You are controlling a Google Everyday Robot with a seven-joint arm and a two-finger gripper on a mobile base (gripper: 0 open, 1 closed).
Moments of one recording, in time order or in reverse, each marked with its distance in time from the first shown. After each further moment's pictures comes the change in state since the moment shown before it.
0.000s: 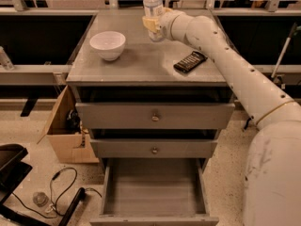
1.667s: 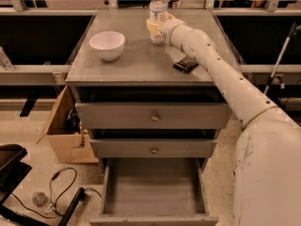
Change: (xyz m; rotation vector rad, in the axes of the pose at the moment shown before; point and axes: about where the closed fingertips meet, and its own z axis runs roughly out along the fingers) arm 0.033 -0.027 0.027 0.092 -0.064 0.082
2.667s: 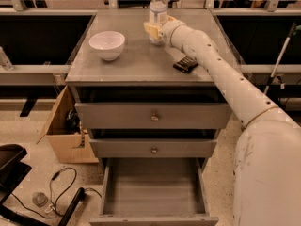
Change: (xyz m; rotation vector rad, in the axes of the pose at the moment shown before) arm 0.000 0.000 0.000 0.000 0.000 0.000
